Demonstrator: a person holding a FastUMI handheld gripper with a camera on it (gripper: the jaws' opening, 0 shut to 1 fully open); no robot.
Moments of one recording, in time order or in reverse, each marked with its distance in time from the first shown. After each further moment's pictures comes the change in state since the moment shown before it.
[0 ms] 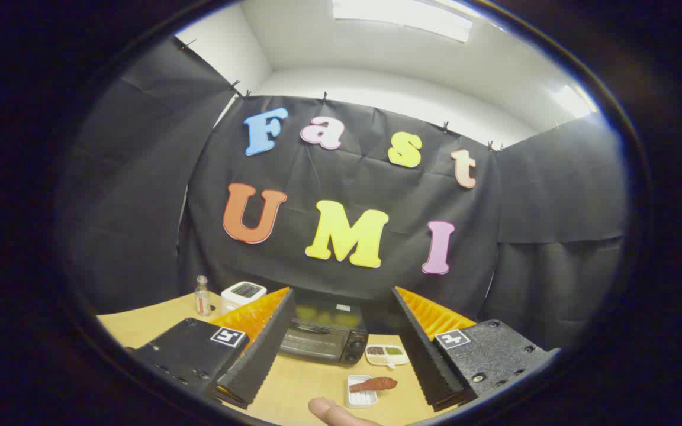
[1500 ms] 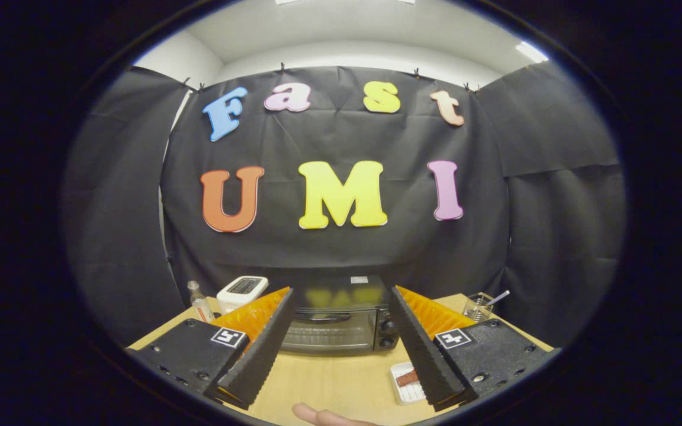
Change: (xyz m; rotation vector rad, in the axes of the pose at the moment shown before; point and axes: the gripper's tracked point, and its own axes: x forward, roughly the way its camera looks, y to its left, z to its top) arm 0.124 0.013 -0.115 0.237 0.194 -0.023
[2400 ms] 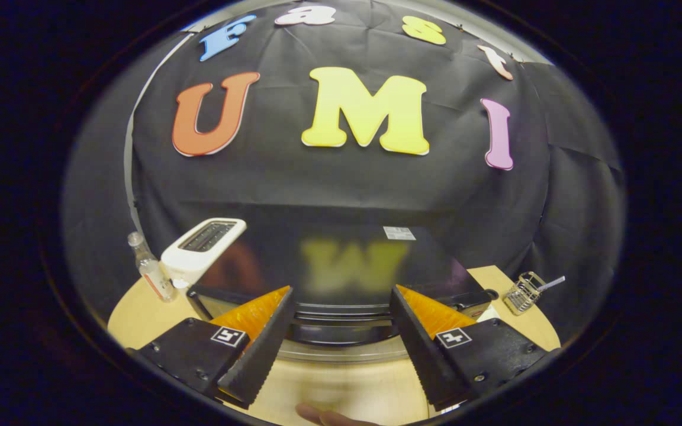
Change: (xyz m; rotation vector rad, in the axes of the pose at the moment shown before) arm 0.190 0.044 -0.091 -0.102 0.292 -0.033
